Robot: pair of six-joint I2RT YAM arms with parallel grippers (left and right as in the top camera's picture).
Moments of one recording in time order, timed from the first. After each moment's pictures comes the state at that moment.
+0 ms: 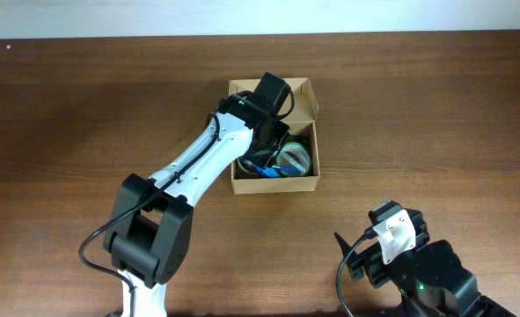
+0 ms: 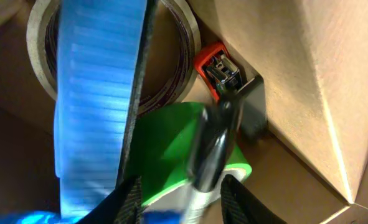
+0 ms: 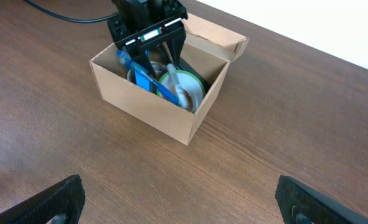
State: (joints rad) left arm -0.56 2.04 1.65 -0.87 0.15 -1.51; right arm 0.68 0.41 0.73 -0.86 0.19 0.00
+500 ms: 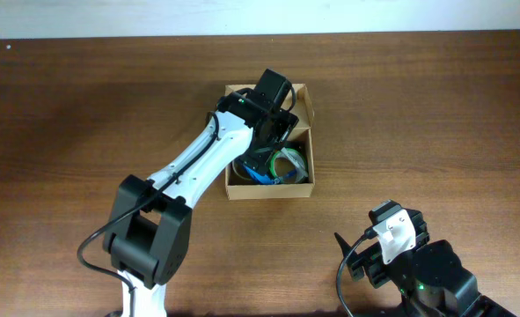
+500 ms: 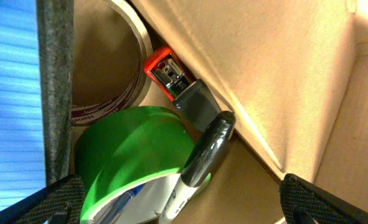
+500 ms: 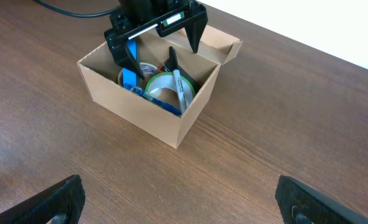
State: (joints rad) left arm -0.56 2.03 1.67 -0.86 0.14 -1.51; right arm 0.68 0.41 0.73 -0.86 0.19 0.00
